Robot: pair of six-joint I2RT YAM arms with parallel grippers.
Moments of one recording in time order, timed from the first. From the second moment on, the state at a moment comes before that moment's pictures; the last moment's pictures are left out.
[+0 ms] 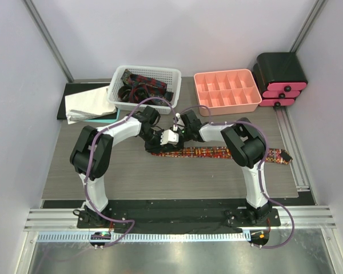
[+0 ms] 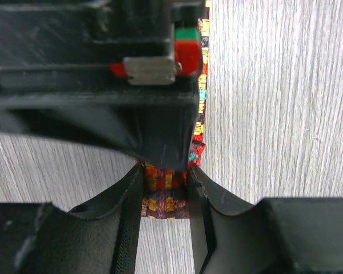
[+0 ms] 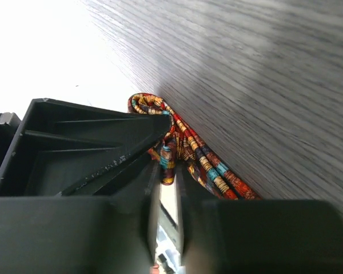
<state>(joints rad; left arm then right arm) -0.50 1.90 1.26 -0.69 0.48 1.08 0.59 2.12 1.24 0.03 -0.74 0.91</state>
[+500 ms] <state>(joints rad) -0.35 1.83 1.20 -0.70 0.56 1.10 0.54 2.12 1.22 -0.03 -0.78 0.85</state>
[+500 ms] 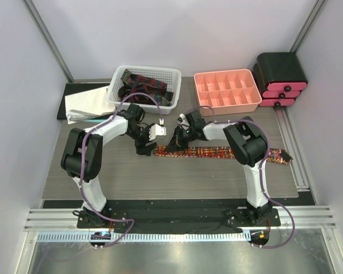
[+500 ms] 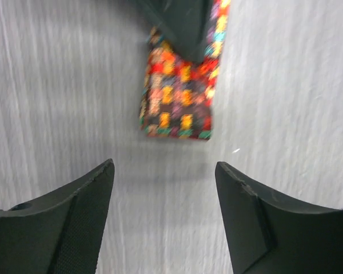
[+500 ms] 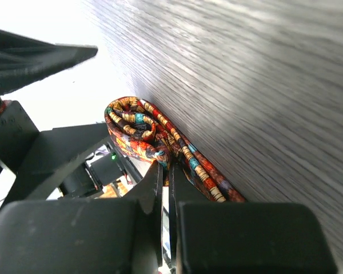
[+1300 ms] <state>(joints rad) -0.43 1.84 1.19 -0.63 0.57 1.11 0.51 2.17 1.21 0.05 -0.89 0.87</state>
